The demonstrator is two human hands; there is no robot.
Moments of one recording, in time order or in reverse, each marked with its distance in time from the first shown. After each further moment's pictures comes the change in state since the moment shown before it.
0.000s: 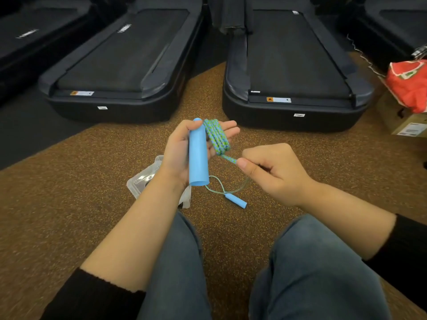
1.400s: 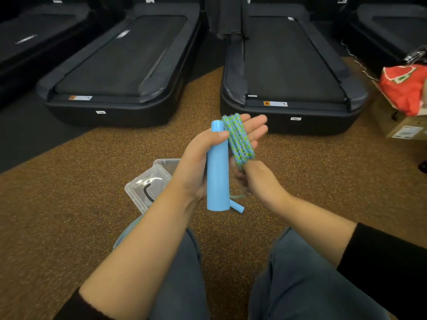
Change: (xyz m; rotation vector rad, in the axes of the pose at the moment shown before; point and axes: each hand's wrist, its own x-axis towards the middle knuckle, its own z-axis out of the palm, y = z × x) left_hand -0.025 -0.013 0.042 -0.015 -0.280 0.101; right_hand -0.001 0.009 0.045 0.727 0.009 0.744
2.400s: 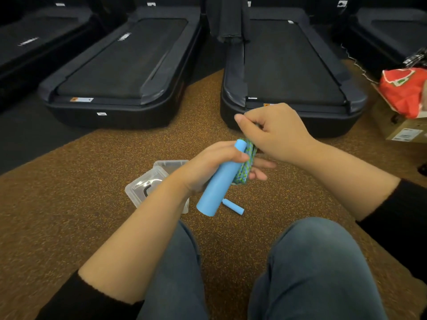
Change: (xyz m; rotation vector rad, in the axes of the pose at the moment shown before) left_hand 0.011 0.003 -0.012 0.423 -0.126 -0.317; right_hand 0.020 -0.083 -0.043 -1.031 0.205 -0.661
